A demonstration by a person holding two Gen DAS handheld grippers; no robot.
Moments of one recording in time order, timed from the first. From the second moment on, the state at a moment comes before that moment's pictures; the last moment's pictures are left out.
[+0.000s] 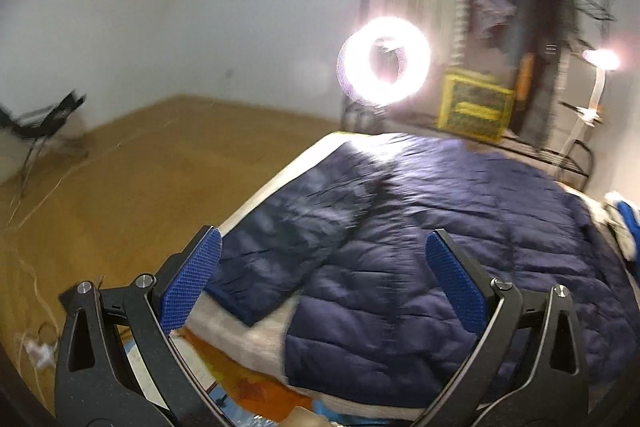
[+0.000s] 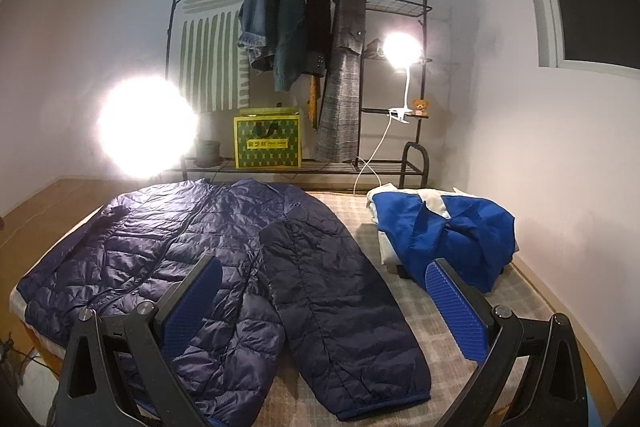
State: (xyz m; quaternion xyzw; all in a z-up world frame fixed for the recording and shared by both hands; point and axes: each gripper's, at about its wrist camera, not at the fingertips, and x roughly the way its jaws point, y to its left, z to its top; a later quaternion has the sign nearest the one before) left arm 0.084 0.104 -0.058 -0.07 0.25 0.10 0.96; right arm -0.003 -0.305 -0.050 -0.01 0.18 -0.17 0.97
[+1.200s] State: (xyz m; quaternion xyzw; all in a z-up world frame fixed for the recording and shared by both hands) left arm 0.168 0.271 -0.219 -0.35 0.44 0.16 0.81; right arm 0.040 -0.311 -0.057 0.00 0.19 -0.10 0.98
